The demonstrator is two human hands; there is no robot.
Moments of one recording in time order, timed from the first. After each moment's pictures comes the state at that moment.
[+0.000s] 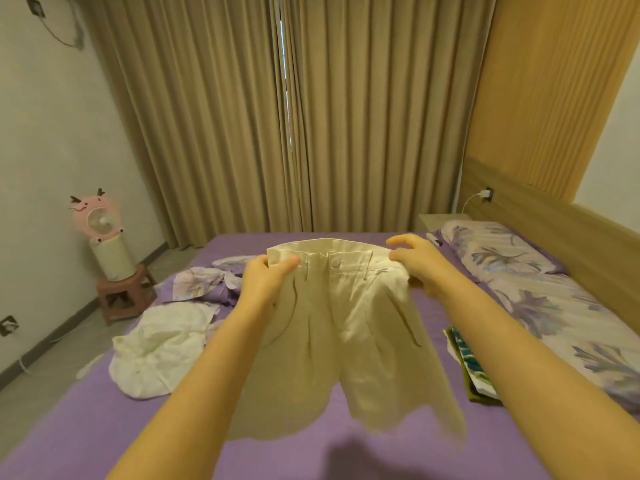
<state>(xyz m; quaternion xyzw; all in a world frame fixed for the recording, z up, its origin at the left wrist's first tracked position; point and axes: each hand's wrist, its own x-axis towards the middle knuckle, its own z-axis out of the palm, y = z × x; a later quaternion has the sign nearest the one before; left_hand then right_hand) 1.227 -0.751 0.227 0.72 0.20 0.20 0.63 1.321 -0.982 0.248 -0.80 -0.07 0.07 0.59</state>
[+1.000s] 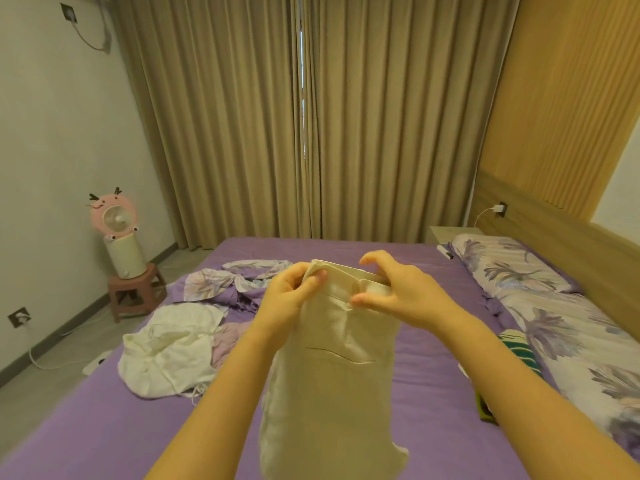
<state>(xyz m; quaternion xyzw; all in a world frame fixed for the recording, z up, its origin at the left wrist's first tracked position) 1.190 -0.759 0.226 0.70 -0.03 0.19 0.69 1.268 -0.953 0.251 -0.89 -0.34 -0.03 0.30</state>
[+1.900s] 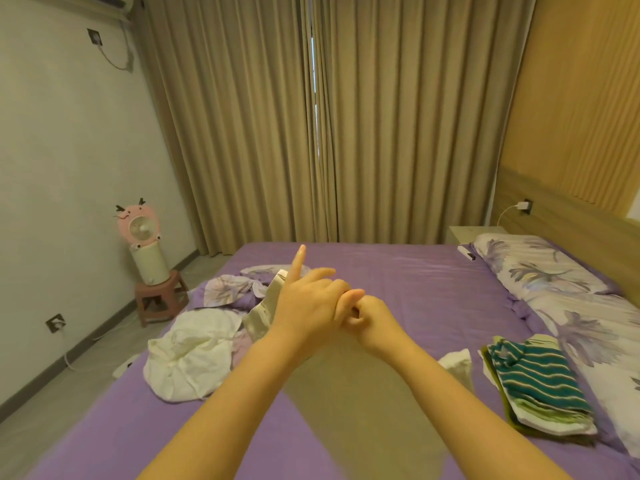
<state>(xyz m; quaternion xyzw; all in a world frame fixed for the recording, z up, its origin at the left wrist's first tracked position) 1.204 -0.761 0.228 0.87 -0.12 0.47 -0.06 1.257 -0.887 0.198 -0.78 -0.35 0.06 0.51</state>
